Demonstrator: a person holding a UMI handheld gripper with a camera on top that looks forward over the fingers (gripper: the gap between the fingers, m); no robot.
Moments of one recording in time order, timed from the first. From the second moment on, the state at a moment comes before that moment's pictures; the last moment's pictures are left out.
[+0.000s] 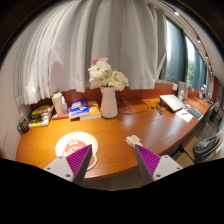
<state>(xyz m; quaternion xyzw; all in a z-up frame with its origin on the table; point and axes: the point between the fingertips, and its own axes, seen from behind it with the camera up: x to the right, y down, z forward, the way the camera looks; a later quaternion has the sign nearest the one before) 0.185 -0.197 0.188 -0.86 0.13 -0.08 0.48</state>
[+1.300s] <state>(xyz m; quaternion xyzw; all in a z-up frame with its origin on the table) 0.336 -0.064 -0.015 -0.93 0.02 -0.01 0.37</state>
